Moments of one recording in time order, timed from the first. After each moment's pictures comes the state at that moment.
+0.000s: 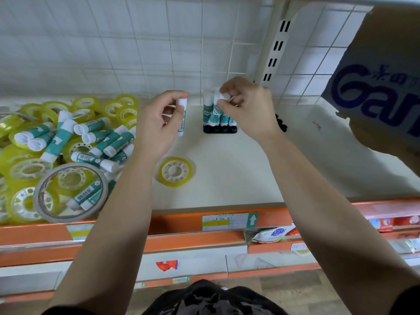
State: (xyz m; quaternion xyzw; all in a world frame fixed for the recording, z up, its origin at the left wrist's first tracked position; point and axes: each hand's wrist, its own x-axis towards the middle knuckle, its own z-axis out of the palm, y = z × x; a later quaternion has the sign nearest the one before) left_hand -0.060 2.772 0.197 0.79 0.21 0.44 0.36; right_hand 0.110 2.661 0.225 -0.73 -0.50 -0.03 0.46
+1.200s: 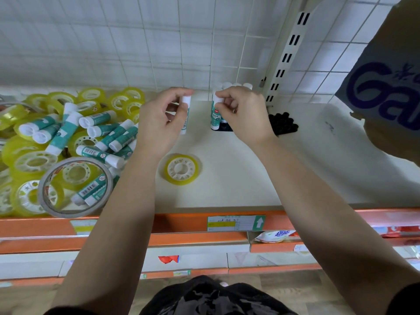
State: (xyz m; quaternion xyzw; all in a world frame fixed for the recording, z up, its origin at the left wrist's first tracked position) left_hand -0.064 2.776 0.193 0.79 0.23 0.44 0.37; right_hand 0.100 2.683 0.200 -0.73 -0.53 -0.09 0.43
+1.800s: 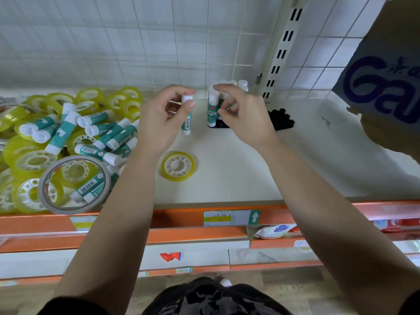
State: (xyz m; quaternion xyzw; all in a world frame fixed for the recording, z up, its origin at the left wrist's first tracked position) left_hand -0.059 2.772 0.195 0.77 0.20 0.43 0.42; right_hand 0.099 2.661 0.205 -0.73 -0.54 0.00 0.41
